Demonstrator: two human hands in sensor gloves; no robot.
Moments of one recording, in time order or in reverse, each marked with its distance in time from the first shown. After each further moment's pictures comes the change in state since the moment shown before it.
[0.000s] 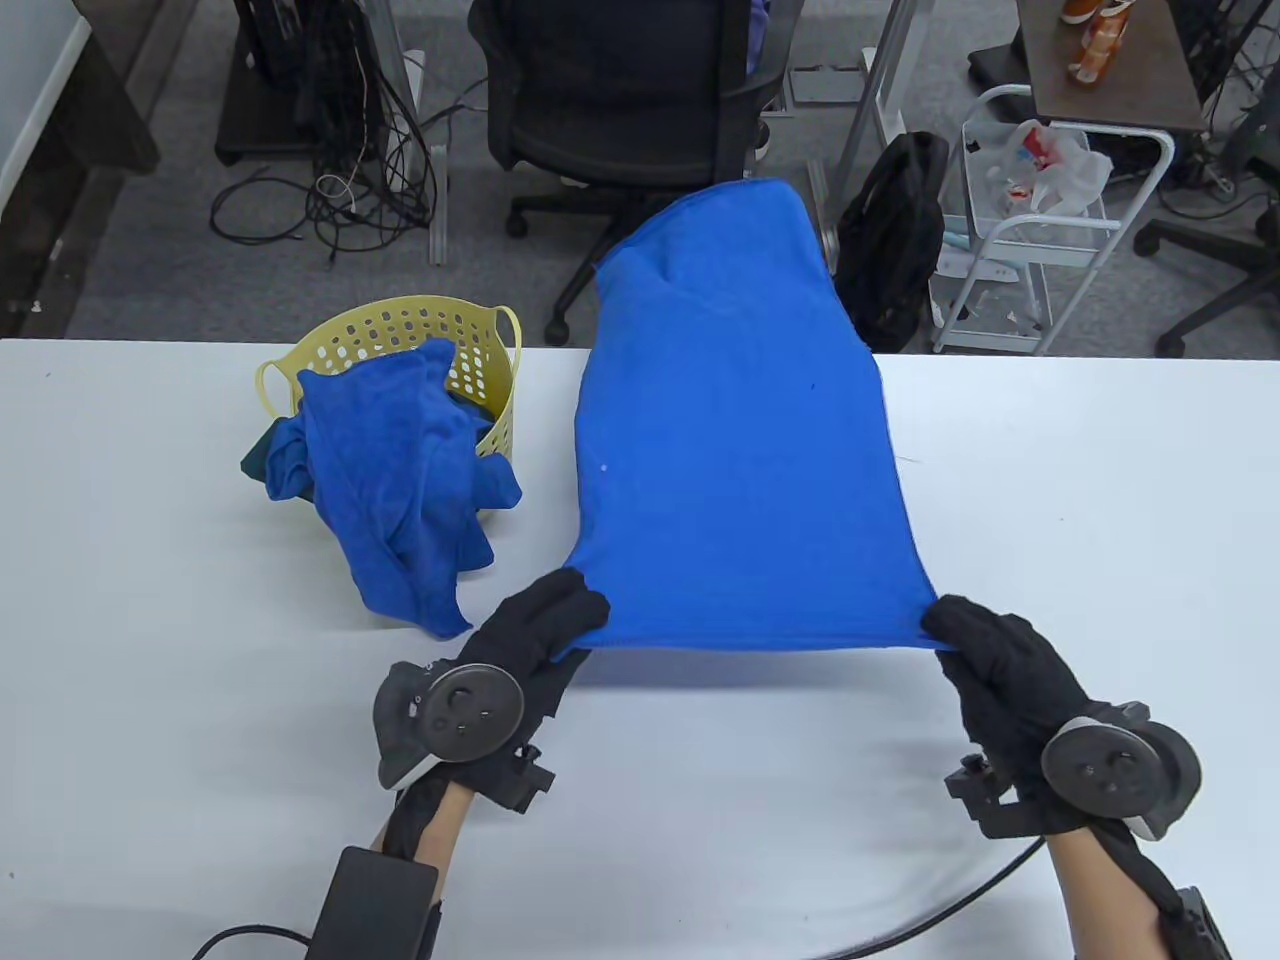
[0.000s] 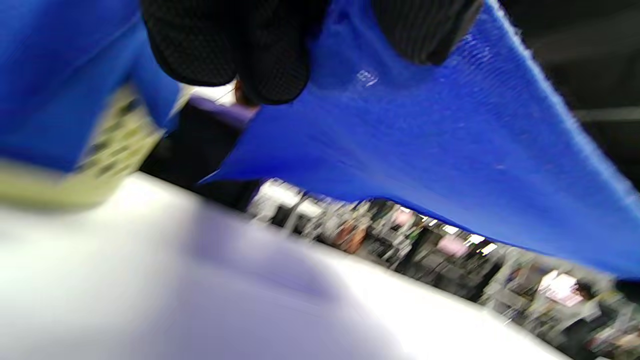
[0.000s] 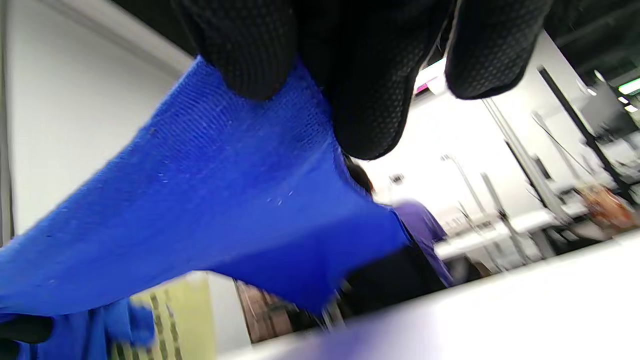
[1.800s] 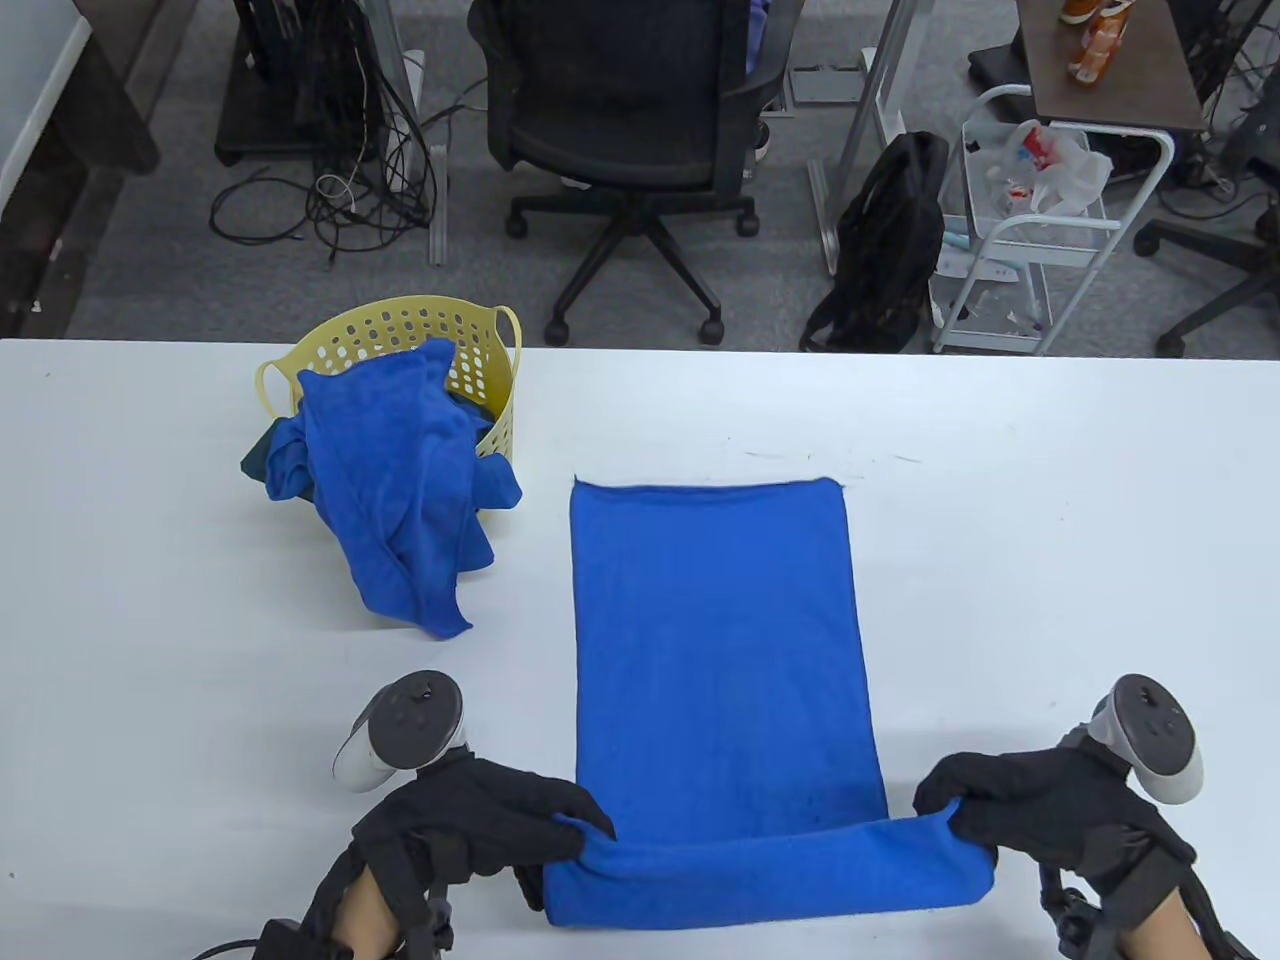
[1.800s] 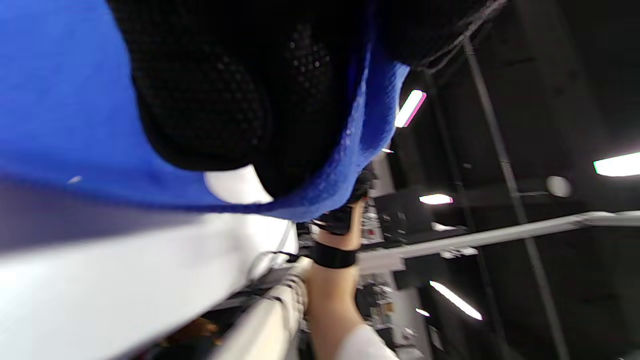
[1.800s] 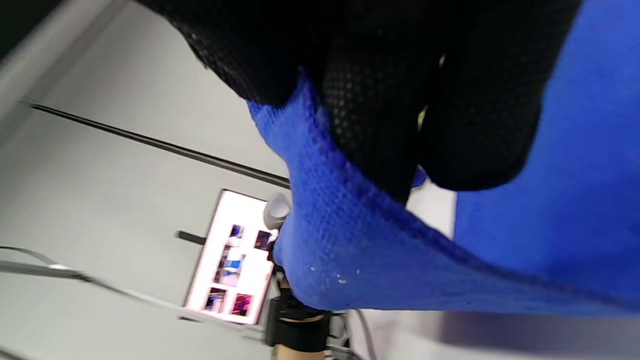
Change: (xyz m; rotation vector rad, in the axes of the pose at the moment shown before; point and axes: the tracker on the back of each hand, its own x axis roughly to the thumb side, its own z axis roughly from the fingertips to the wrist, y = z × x) left_hand 0.009 0.024 0.046 -0.855 -0.432 1.015; right_hand 0.002 -0.024 0.016 0.829 -0.162 -1.068
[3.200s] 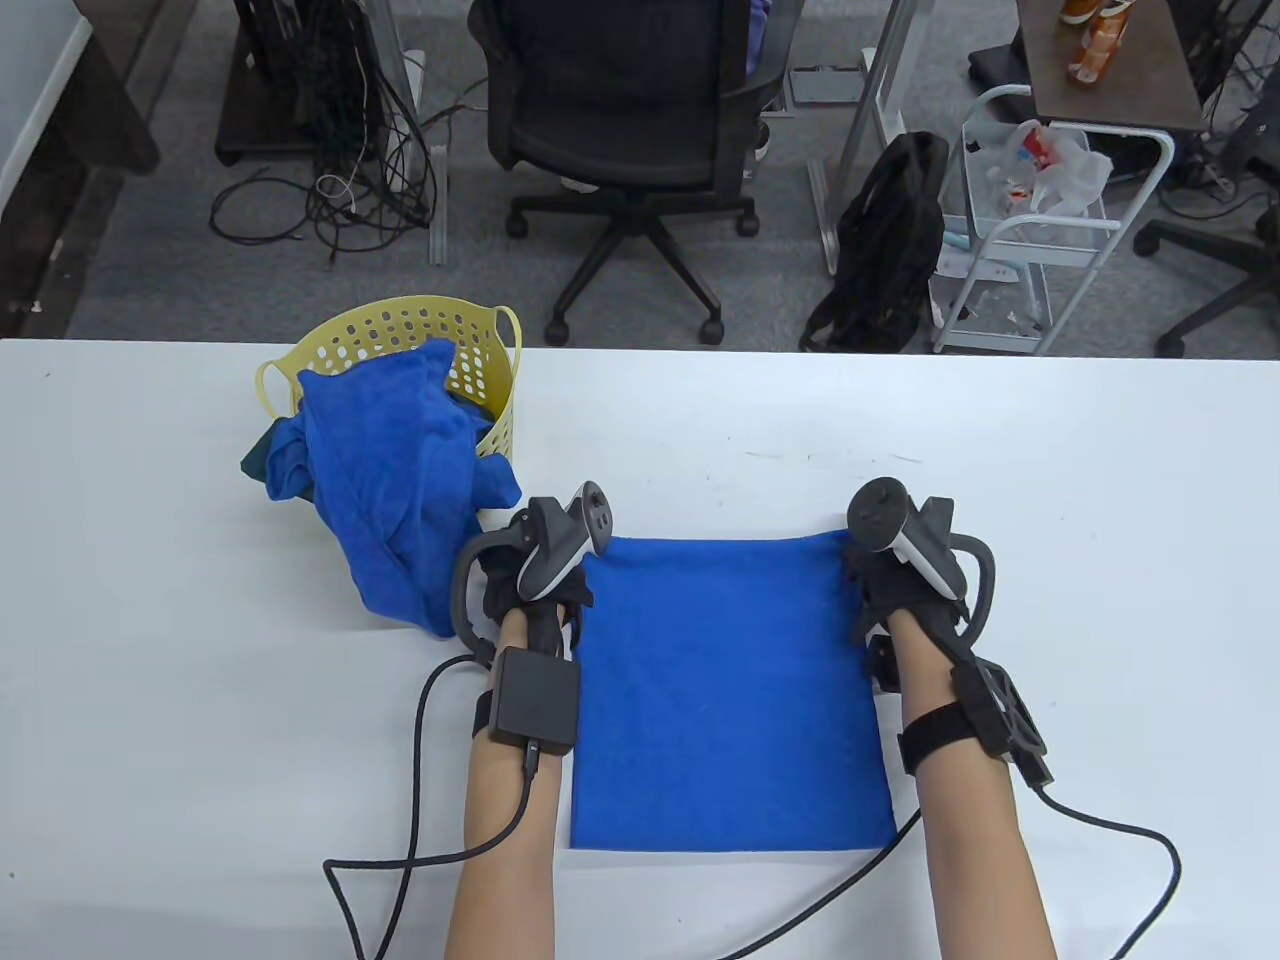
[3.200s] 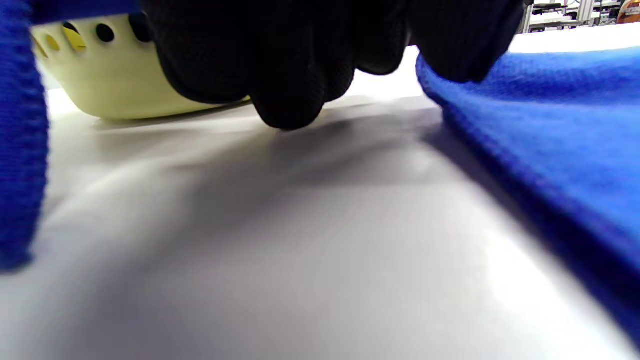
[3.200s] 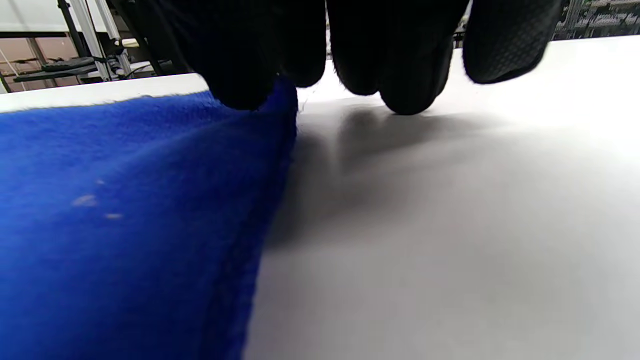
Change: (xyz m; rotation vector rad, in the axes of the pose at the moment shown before) left_hand -0.112 0.155 -0.129 0.643 1.321 -1.143; right_hand -0.118 -0.105 -0.177 -0.553 1.032 1.085
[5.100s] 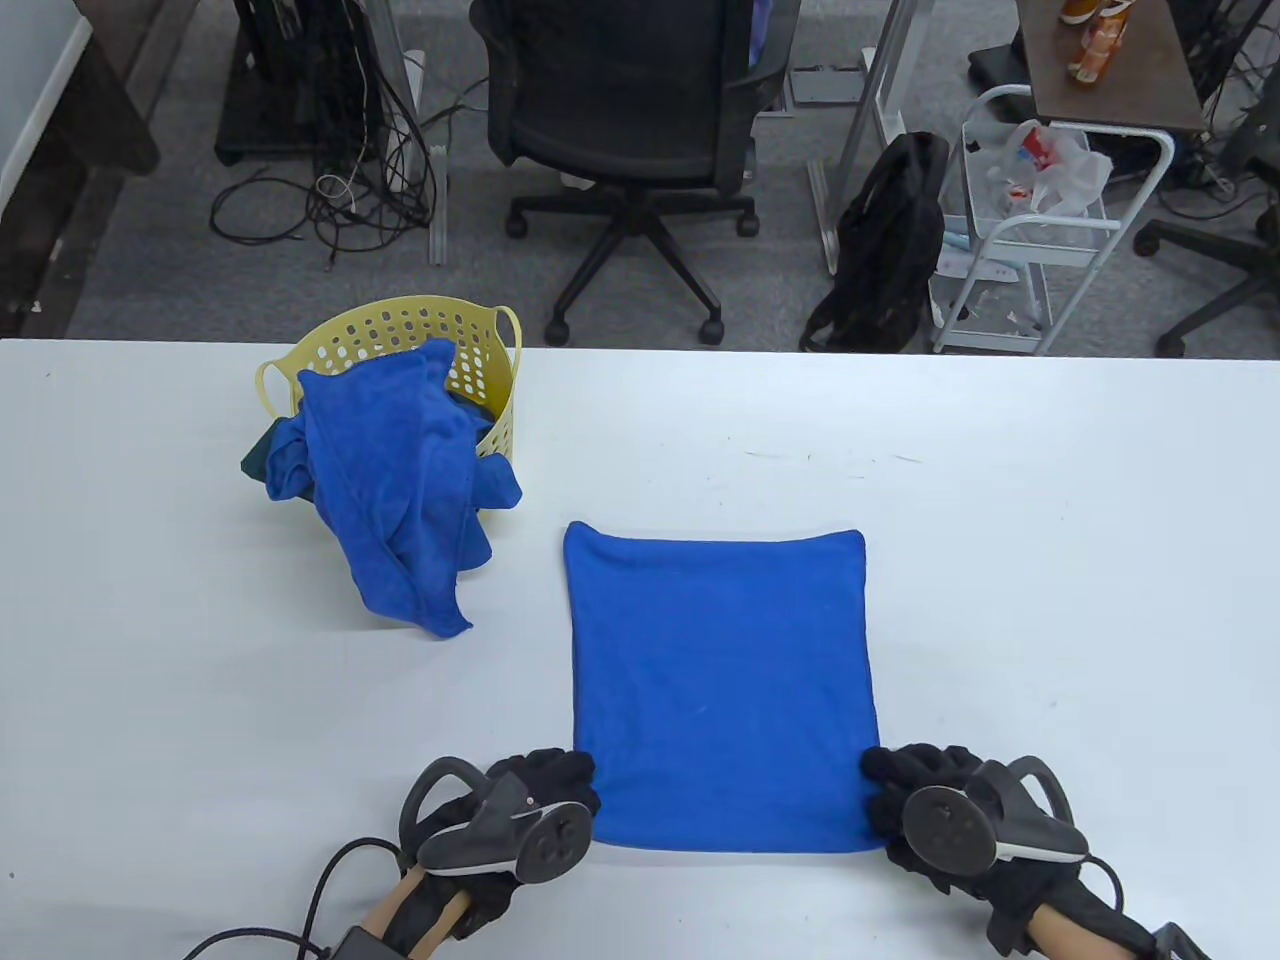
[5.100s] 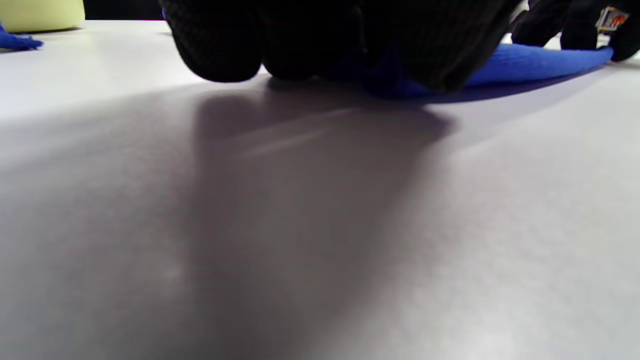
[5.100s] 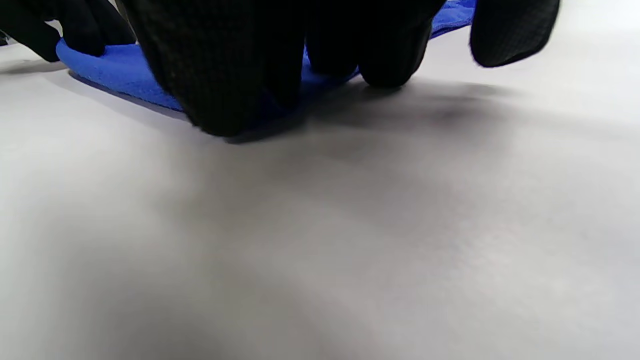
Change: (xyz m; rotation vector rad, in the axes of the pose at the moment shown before) left_hand -0.050 -0.077 0.205 0.027 -0.841 -0.034; right_hand -0.059 0.054 0.213 0.198 -0.727 0.239
